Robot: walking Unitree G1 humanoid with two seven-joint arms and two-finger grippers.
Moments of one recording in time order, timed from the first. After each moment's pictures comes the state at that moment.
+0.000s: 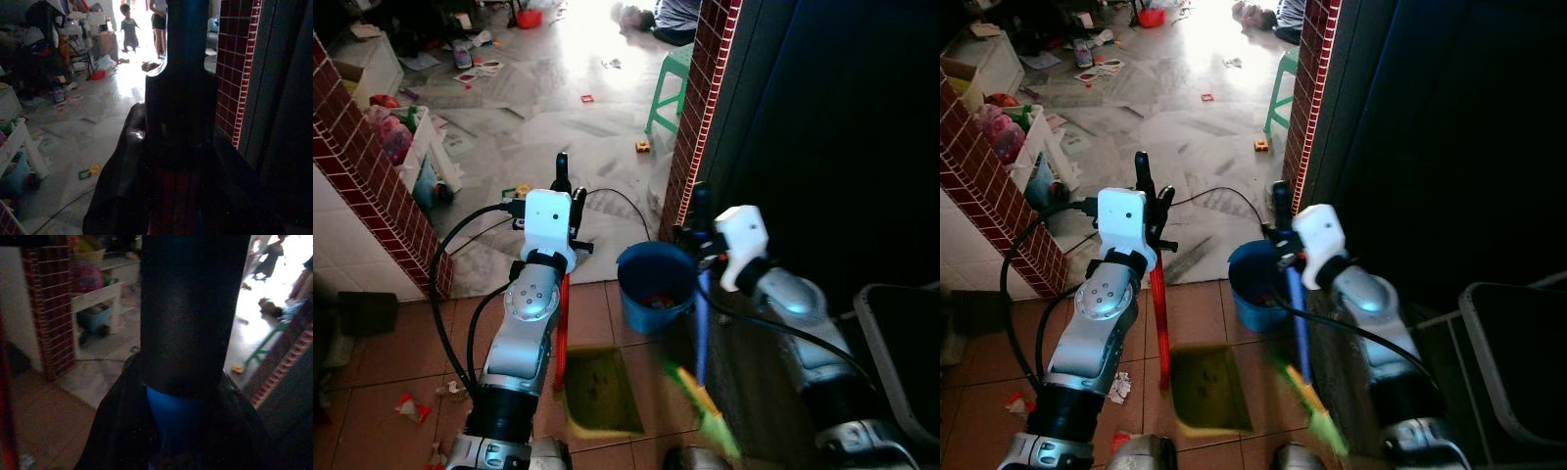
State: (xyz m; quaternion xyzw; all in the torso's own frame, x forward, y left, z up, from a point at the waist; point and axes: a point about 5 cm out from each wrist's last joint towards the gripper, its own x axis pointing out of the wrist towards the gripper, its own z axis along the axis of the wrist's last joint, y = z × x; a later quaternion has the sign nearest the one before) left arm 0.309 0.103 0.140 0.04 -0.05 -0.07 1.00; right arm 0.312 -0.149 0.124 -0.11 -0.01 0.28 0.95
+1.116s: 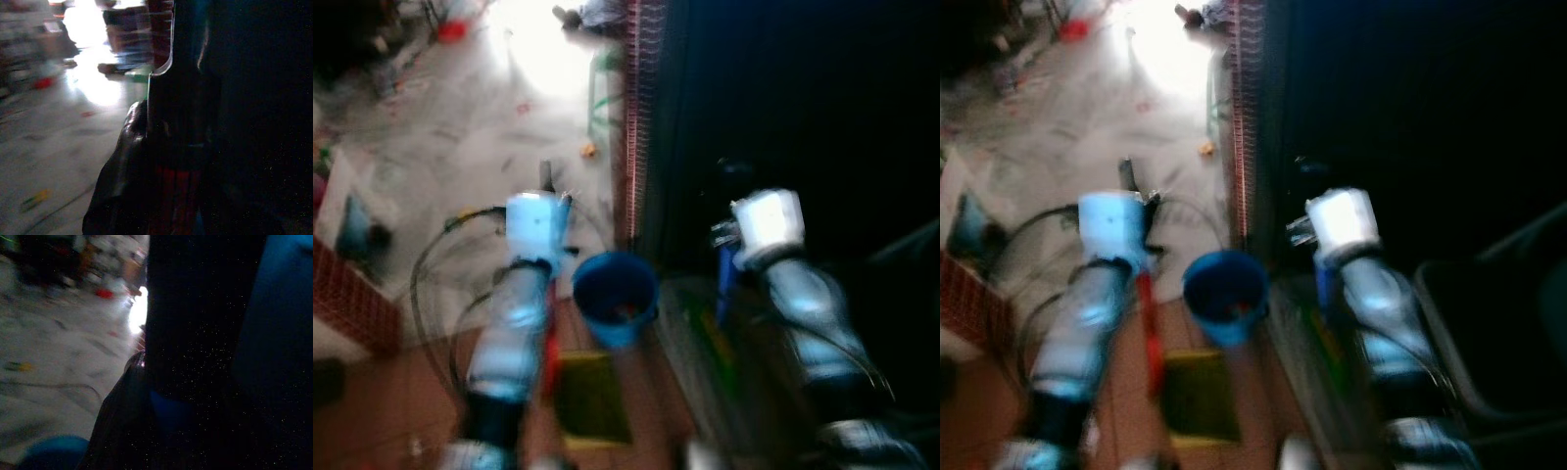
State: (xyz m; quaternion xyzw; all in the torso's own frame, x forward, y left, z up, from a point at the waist) left arm 0.304 0.091 0.138 0.02 -0.04 -0.10 0.99; right arm 0.317 -0.182 0.141 -0.17 -0.08 0.14 0.97
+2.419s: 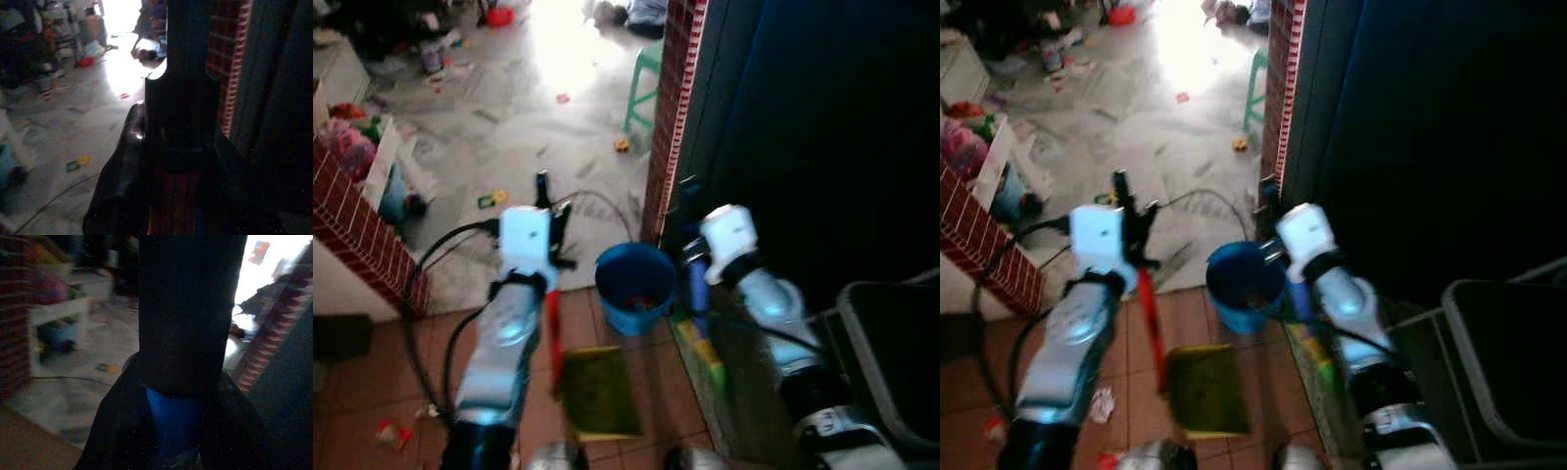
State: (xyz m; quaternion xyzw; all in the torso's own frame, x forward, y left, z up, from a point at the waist) left arm 0.284 0.129 0.136 0.04 -0.03 -0.05 1.00; right arm 0.320 -0.122 0.117 -0.13 -0.08 0.28 0.95
